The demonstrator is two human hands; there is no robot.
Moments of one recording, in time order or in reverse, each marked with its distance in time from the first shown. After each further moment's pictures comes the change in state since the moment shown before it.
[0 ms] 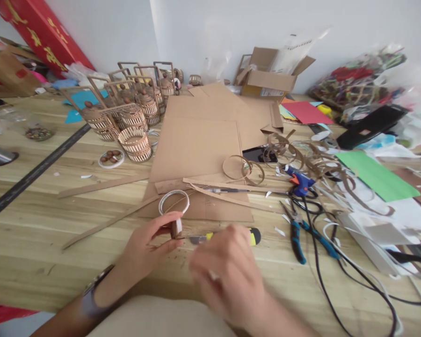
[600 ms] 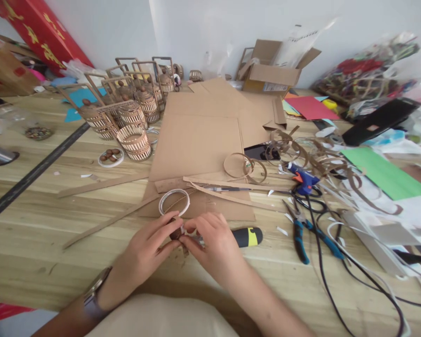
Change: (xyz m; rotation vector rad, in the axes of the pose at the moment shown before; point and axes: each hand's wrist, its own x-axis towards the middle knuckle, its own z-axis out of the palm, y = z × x) left_hand -0.006 -0.004 0.001 0.542 0.008 0.296; right_hand 0.025 0.019 0.042 0.028 -0.188 0.033
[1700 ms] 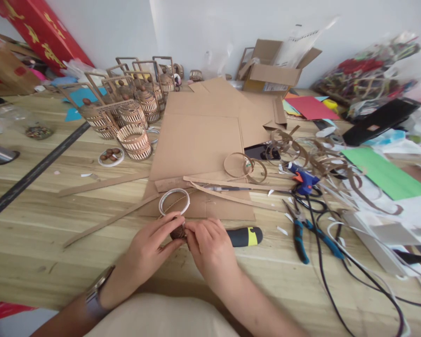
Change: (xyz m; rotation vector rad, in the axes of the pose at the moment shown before) left_hand -0.002 -0.002 0.008 -0.049 0.009 -0.053; right_hand -0.011 -0.004 0.018 -0.091 0.179 -0.108
